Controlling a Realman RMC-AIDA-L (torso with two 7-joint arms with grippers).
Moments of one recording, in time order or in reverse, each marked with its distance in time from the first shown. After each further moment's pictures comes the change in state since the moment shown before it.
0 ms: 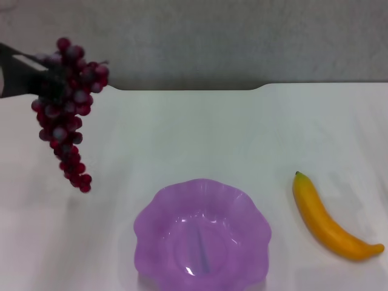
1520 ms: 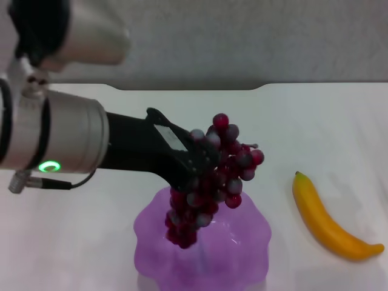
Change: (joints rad) left arm -0.059 -0.001 0.025 0.000 -0.632 -0.206 0.231; right arm 0.003 0.000 -0.001 0.009 0.001 -0.014 0.001
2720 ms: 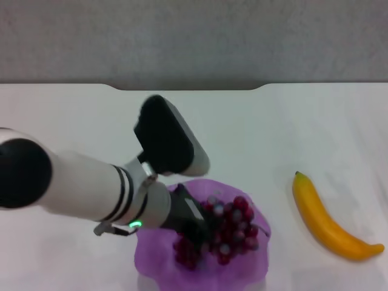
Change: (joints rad) left arm -0.148 0.000 0.384 0.696 0.157 0.492 0.121; right arm 0.001 0.000 0.000 -0.006 -0.001 -0.010 0.000
